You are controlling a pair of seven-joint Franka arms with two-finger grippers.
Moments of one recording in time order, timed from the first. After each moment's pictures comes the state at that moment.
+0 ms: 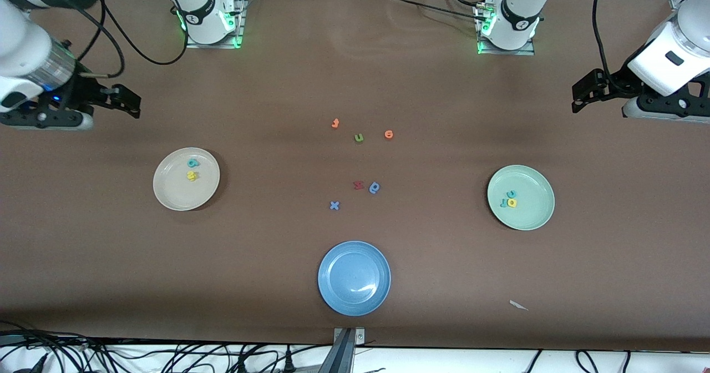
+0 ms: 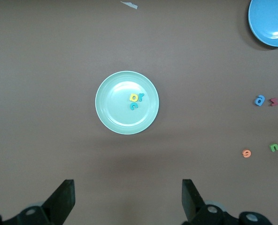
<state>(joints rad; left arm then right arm) -0.05 -0.01 -0.06 -1.60 -0.01 1.58 -0.04 0.11 -0.03 -0.01 -1.73 -0.06 1.67 0.10</state>
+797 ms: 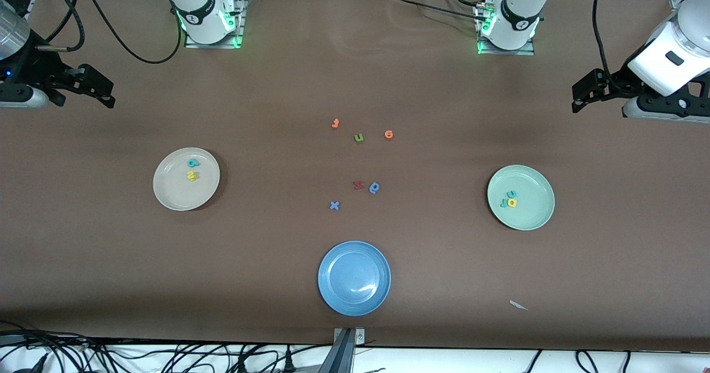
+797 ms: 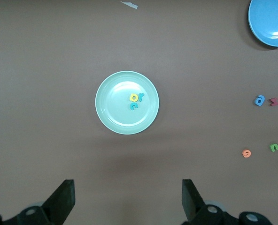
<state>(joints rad) -0.05 -0.01 -0.06 -1.60 -0.01 1.58 -0.04 0.08 -0.07 -0.02 -1.69 -0.01 1.66 0.09</state>
